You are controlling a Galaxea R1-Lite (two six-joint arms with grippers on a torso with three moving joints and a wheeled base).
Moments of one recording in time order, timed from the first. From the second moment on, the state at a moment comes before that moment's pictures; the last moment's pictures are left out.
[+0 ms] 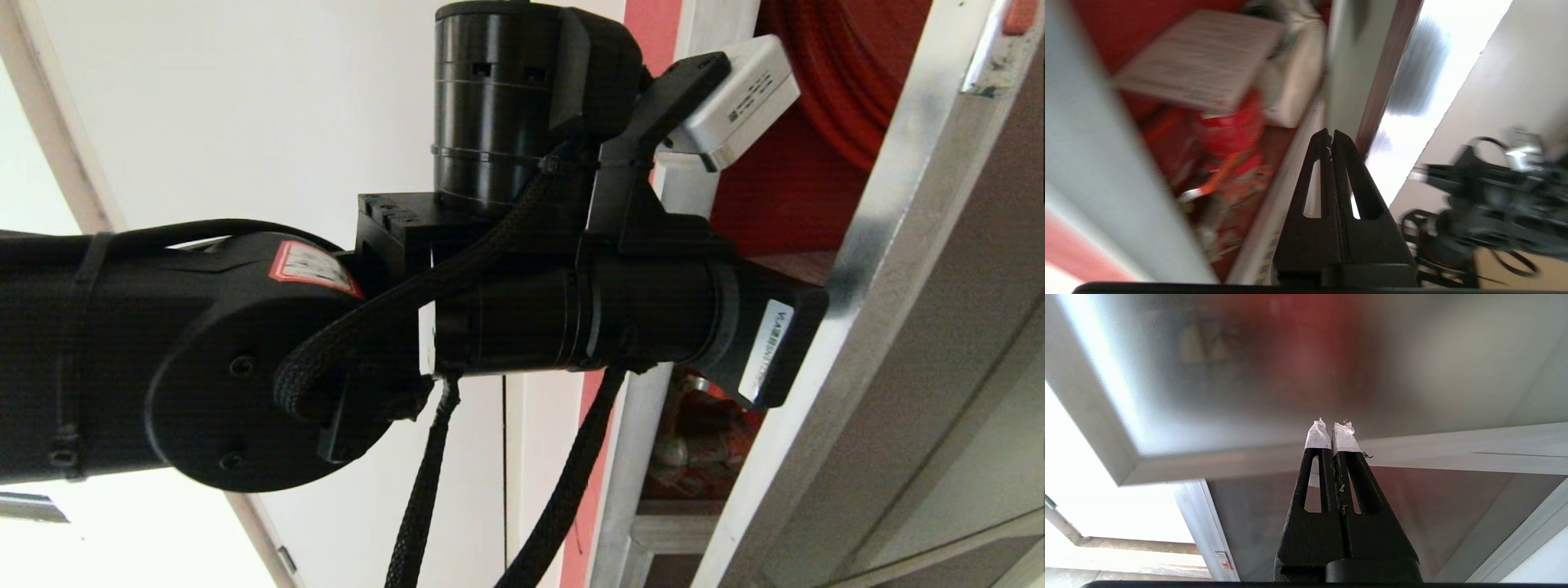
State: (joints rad) left arm -1.02 1.79 -1.49 -0.27 -0.35 -0.05; right arm 0.01 0.00 0.00 0.00 0.02 0.00
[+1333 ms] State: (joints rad) left arm -1.22 1.76 -1.48 -0.27 -0.34 -0.05; right arm 0.01 0.00 0.00 0.00 0.02 0.00
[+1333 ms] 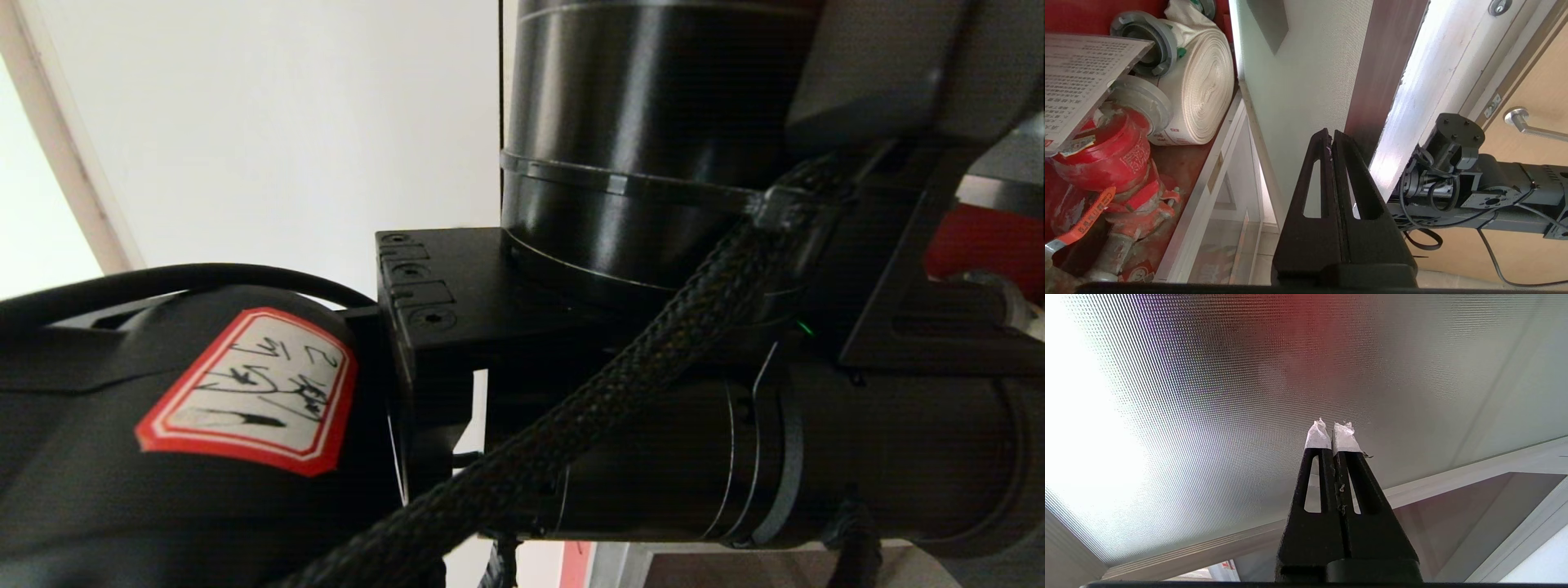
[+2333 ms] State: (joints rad) left arm -1.25 1.75 -1.46 -0.27 -0.34 -0.05; right arm 0.01 0.00 0.00 0.00 0.02 0.00
